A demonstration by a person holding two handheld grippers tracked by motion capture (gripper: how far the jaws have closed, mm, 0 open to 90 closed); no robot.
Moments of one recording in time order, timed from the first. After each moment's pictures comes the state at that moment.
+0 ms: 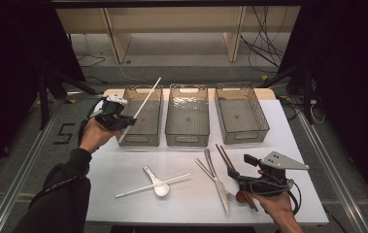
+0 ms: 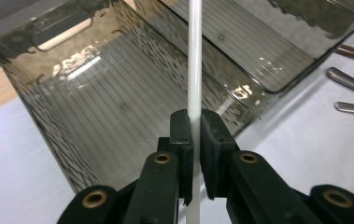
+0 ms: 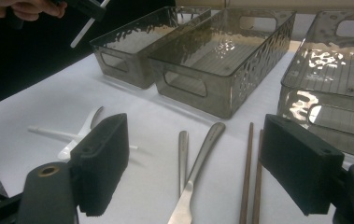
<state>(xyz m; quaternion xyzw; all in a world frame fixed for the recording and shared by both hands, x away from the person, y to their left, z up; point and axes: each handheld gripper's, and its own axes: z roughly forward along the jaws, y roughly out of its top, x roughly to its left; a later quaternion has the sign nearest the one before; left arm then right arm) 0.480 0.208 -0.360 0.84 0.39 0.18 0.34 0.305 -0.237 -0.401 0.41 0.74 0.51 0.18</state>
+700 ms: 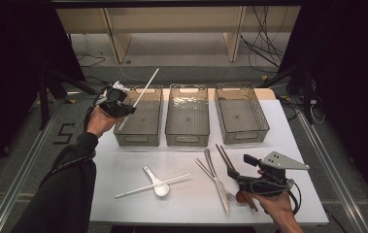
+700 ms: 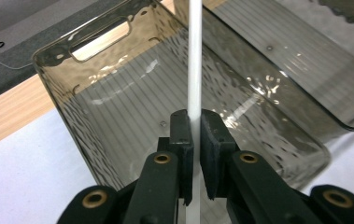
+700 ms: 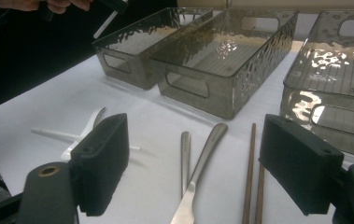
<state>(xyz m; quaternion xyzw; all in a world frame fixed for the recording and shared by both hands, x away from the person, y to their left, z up) 0.527 0.208 -0.367 0.83 0.42 0.20 0.31 0.306 -0.238 -0.401 0.40 0.74 0.52 0.17</state>
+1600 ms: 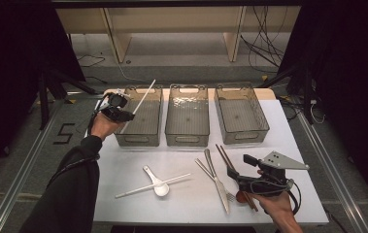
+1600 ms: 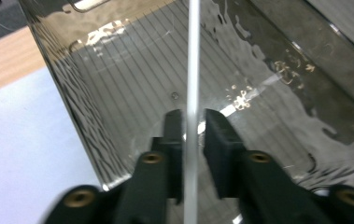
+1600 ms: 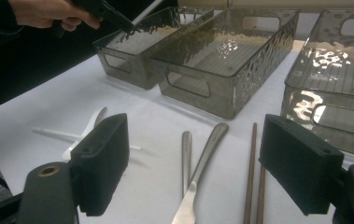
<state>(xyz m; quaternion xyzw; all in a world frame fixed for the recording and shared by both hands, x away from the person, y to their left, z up) 0.535 0.213 -0.399 0.82 0.46 0.17 0.28 0.306 -0.238 -0.402 0.41 0.74 0.52 0.17</state>
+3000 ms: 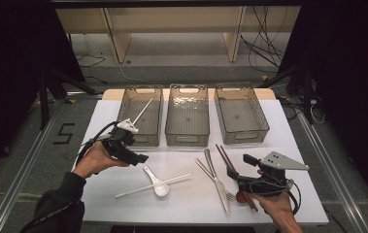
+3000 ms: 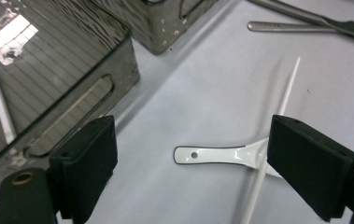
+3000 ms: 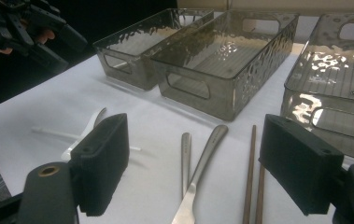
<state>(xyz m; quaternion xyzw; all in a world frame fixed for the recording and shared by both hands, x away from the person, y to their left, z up) 0.411 0.179 -0.387 0.89 0.33 0.08 0.30 0.305 -0.236 -0.400 0.40 0.74 0.51 0.18</state>
